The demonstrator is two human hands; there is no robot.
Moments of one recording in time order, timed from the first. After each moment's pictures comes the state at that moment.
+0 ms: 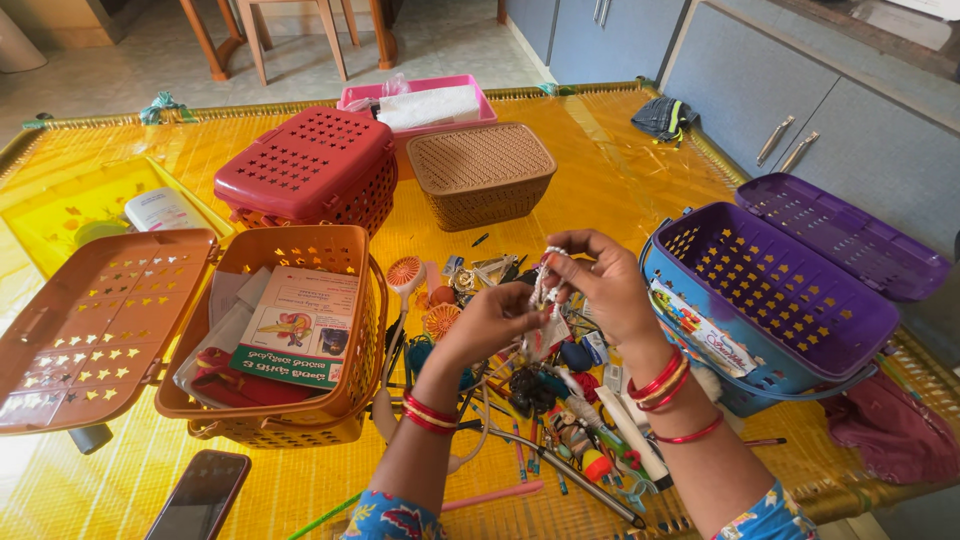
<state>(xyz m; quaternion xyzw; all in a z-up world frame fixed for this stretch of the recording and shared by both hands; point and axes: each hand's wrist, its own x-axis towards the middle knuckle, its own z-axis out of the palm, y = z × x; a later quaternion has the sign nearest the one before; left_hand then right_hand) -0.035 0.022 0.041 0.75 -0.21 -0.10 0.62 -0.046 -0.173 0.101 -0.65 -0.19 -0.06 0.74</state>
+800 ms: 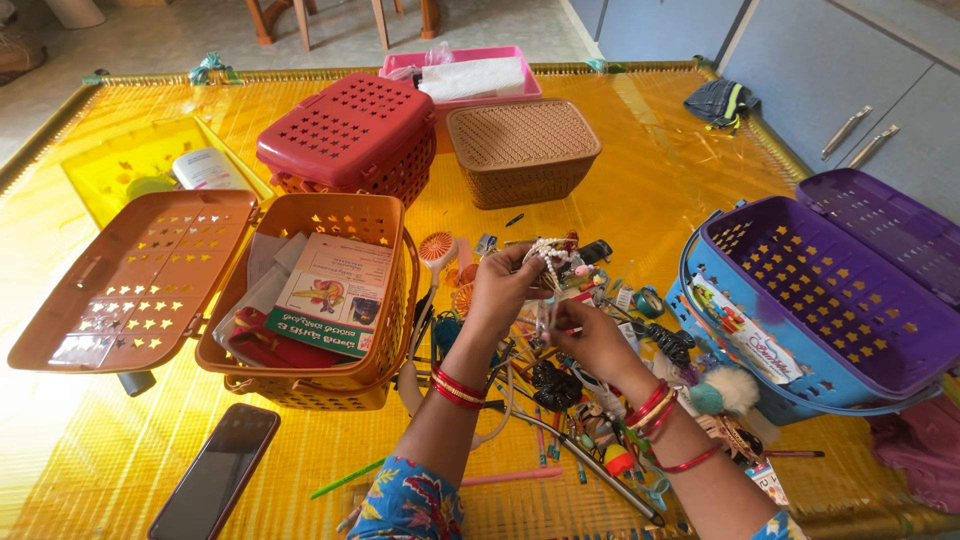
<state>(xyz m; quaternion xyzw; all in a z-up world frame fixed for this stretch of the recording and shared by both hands) 0.001 0.019 0.004 0.56 -0.11 0.00 0.82 -0.044 -0.165 -0.023 -0.83 -0.20 0.05 0.52</state>
